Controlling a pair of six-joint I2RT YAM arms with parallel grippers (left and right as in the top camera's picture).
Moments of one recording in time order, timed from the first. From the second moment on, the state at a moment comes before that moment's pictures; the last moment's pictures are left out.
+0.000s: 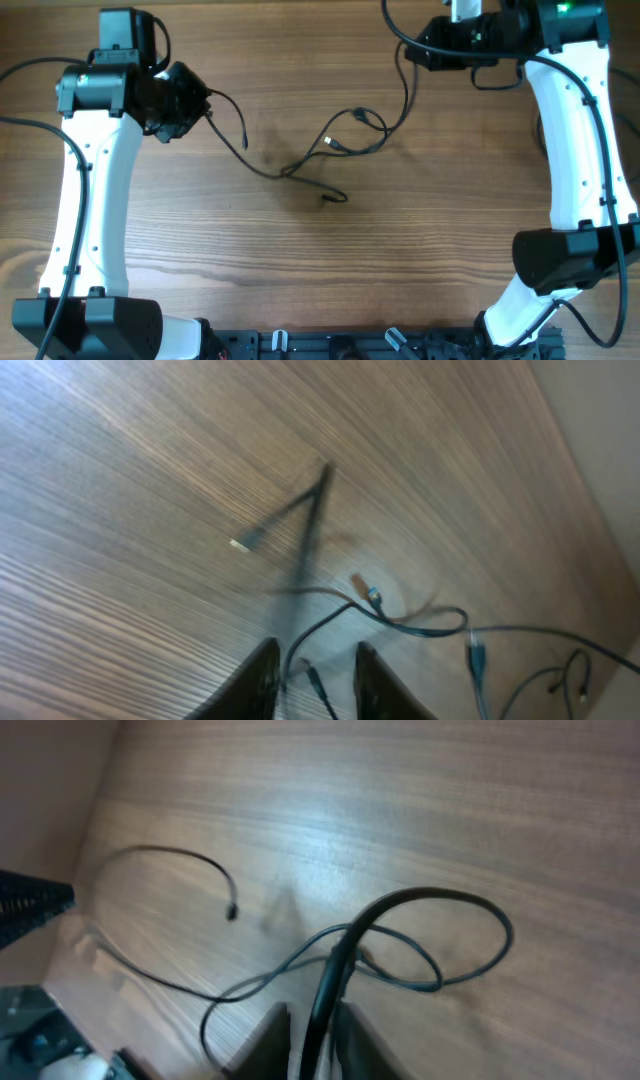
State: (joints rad) left arm 0.00 1.61 1.65 -1.18 0.21 -0.76; right arm 0.13 1.90 2.14 -1.27 -0.56 0.04
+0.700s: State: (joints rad) left arm -0.18 1.75 1.65 -1.09 0.22 -0.82; right arm 0.22 2.00 1.90 -1.27 -0.28 0.18
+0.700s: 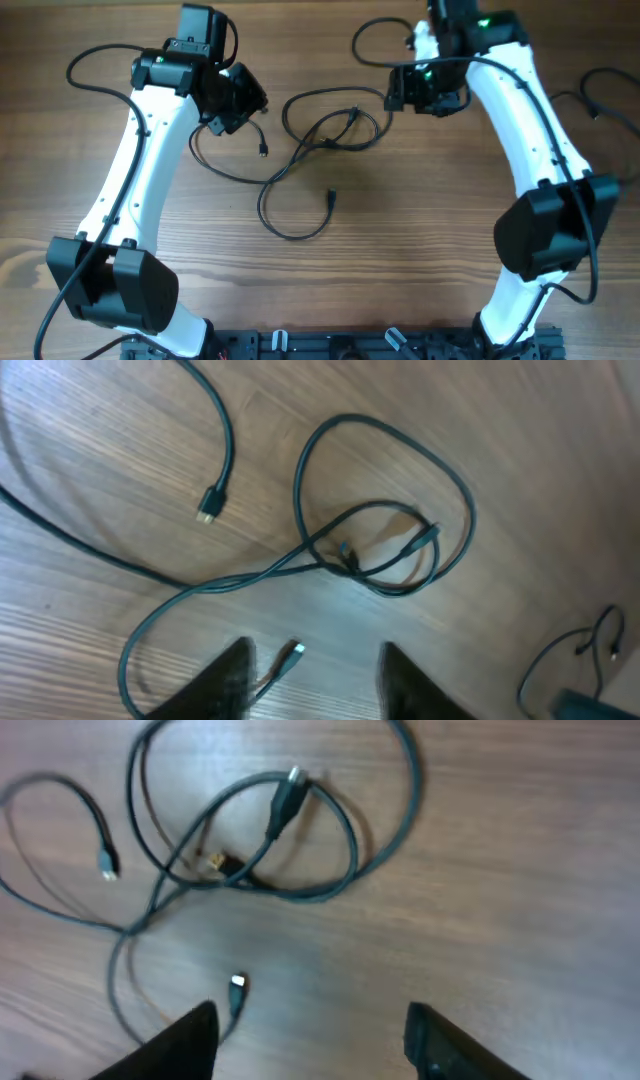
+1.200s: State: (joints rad) left arm -0.18 1.75 1.65 -1.09 0.17 -0.83; right arm 0.30 2.00 1.42 -0.57 -0.18 0.13
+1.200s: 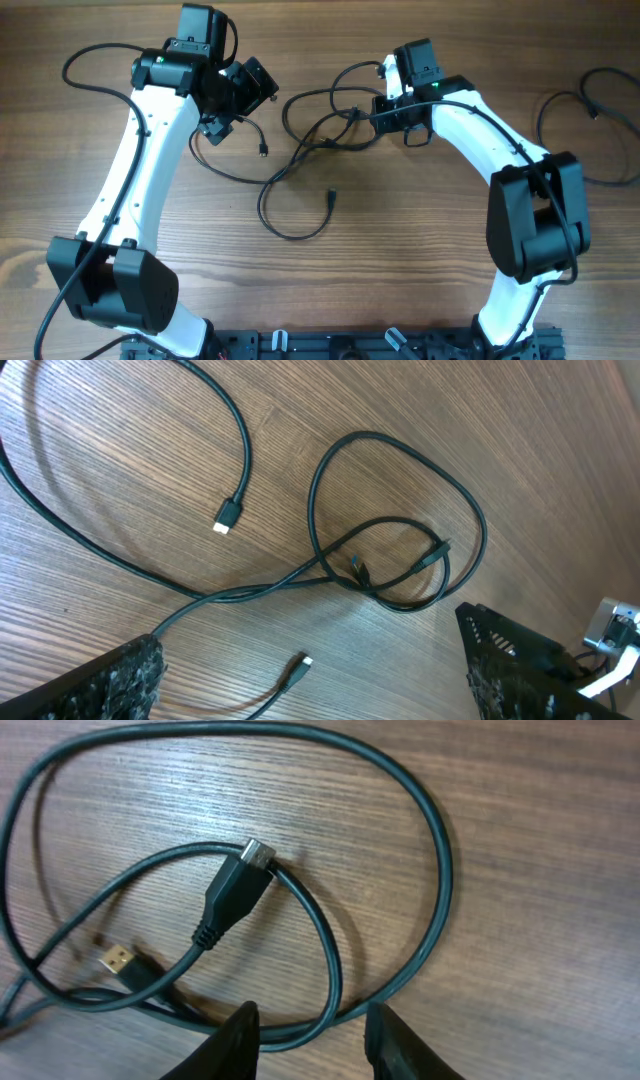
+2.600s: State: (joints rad) left arm -0.18 1.75 1.65 -1.09 0.17 -0.83; right arm 0.31 1.96 1.70 -0.92 -0.24 0.19
